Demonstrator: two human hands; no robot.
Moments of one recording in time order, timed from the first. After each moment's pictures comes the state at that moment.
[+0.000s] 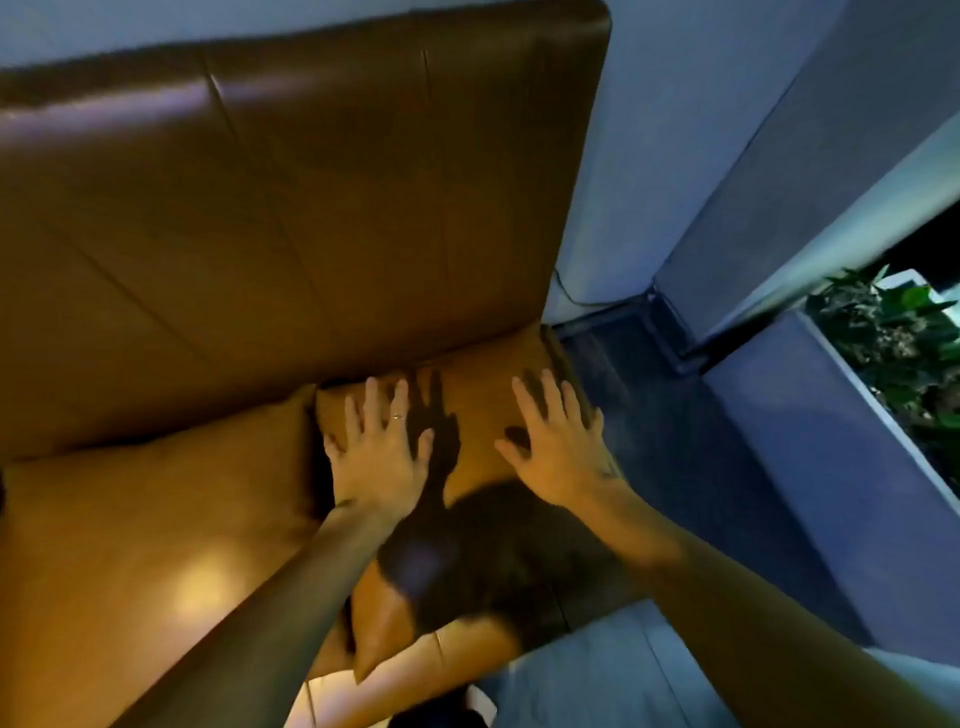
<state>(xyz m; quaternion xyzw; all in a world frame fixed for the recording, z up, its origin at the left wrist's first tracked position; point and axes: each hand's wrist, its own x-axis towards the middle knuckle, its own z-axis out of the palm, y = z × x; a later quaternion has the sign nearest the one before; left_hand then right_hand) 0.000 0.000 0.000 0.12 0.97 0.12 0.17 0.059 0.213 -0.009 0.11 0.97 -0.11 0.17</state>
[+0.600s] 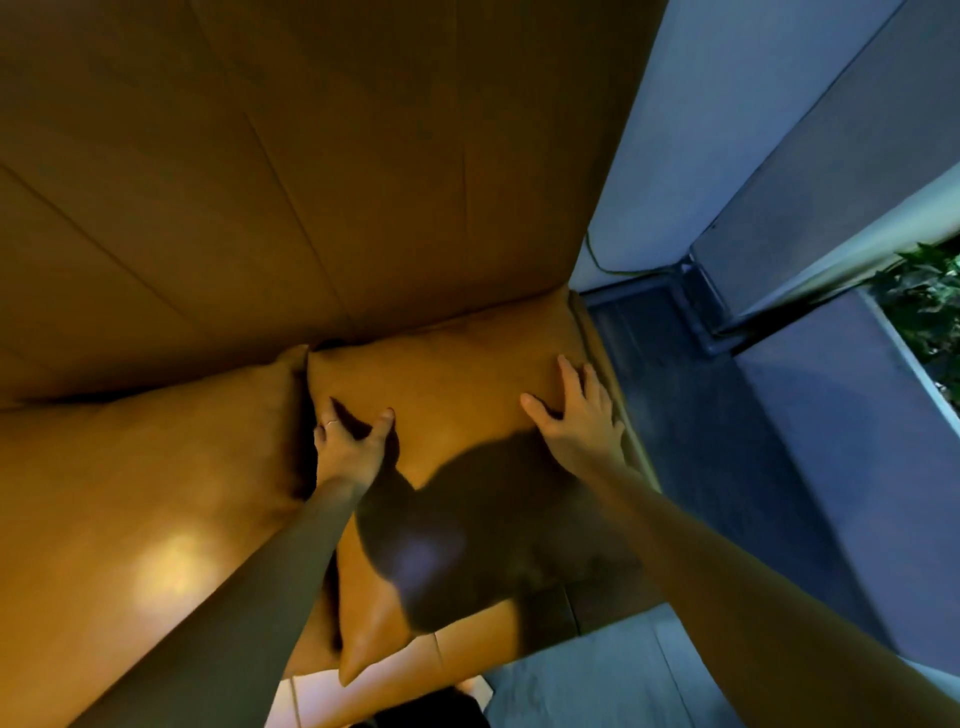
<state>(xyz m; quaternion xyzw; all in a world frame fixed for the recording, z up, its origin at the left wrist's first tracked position) -0.033 -0.034 -0.106 -0.24 0.83 0.43 0.26 0.033 0.233 -0.100 0.28 0.89 -0.31 0.17</state>
